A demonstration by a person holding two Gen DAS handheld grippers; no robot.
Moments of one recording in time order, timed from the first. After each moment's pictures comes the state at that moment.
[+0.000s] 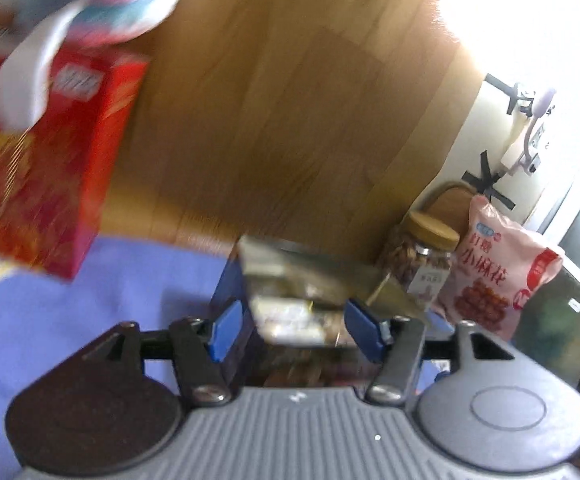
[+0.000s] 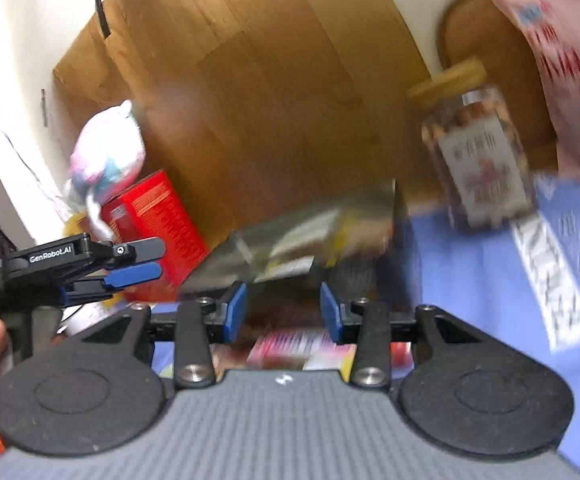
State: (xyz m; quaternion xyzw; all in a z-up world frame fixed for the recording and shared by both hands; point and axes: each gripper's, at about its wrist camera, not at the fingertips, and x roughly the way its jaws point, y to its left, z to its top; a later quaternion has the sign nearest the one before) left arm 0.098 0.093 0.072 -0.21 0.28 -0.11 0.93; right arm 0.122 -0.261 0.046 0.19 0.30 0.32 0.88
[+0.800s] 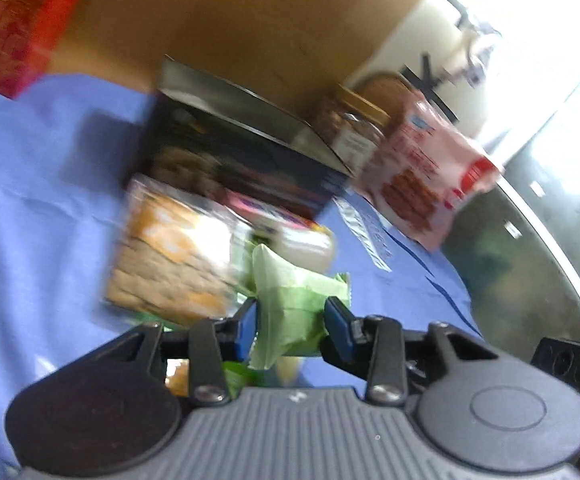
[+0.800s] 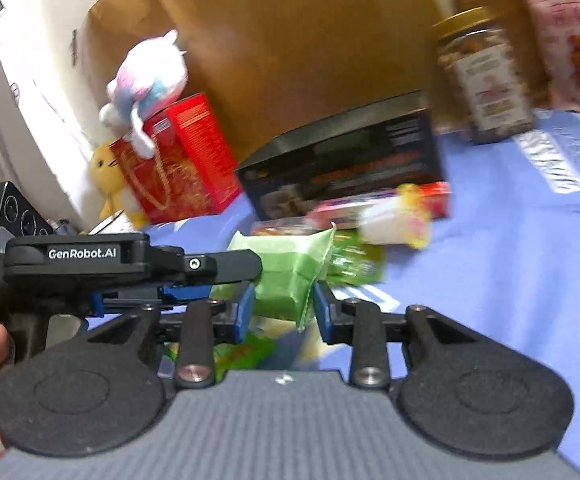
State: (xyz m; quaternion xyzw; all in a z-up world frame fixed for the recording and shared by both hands) left arm 0.026 0.021 0.027 -0.25 0.36 -0.21 0.87; right arm 0.022 -0.255 0.044 0.15 0.33 0.31 0.88
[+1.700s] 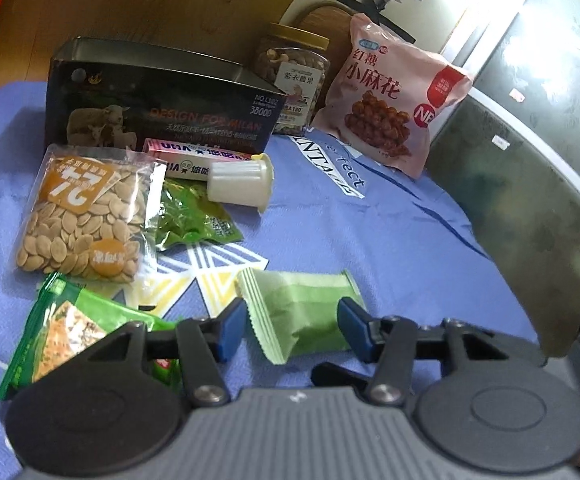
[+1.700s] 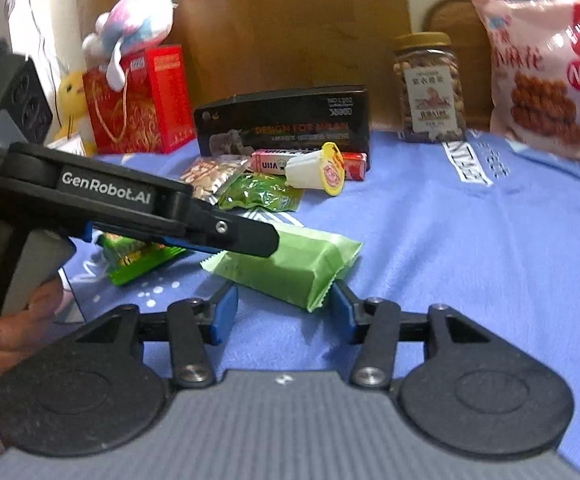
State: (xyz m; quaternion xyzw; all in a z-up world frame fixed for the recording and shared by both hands) left arm 0.011 -0.033 0.012 -0.13 0.38 -0.25 0.88; right arm -0.018 -0.257 0.024 -0.01 0.32 0.26 0.91
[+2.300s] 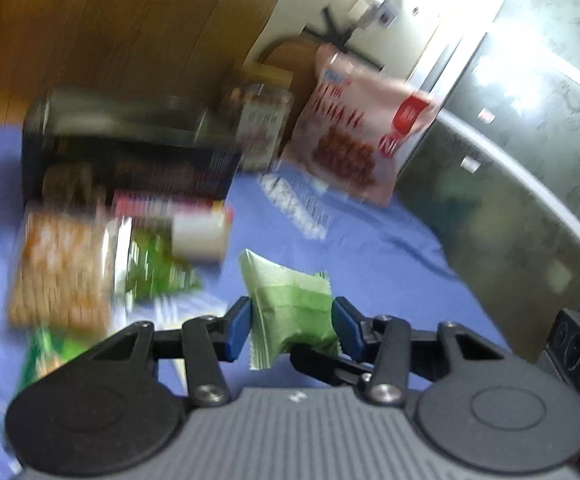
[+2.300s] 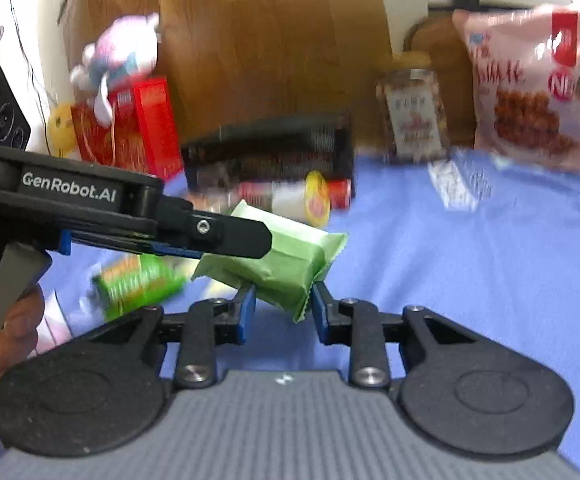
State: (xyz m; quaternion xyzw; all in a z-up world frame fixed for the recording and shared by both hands) left arm 0.013 -0.033 0.060 -0.13 0.33 -0.29 0.89; right arm -0.011 -0.270 0.050 0.05 0.27 0.25 0.93
